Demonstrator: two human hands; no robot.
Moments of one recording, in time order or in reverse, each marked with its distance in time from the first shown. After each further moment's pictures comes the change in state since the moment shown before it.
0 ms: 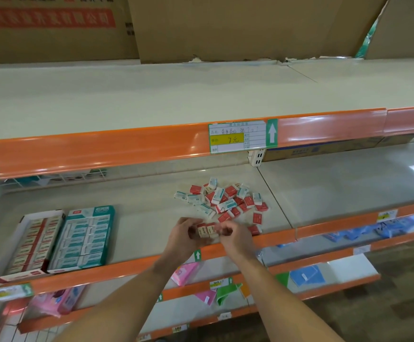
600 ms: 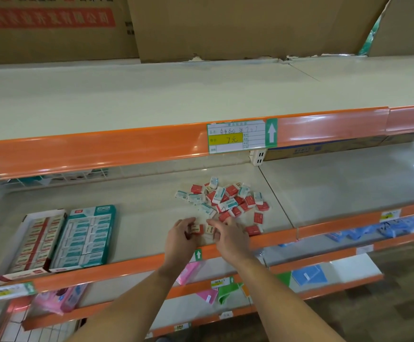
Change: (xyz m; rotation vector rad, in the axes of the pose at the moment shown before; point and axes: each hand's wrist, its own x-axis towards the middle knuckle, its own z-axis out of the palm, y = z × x) left_hand -0.013 0.003 0.005 0.030 0.233 -0.024; right_hand 0.007 0.000 0.010 -0.568 -0.082 -0.189
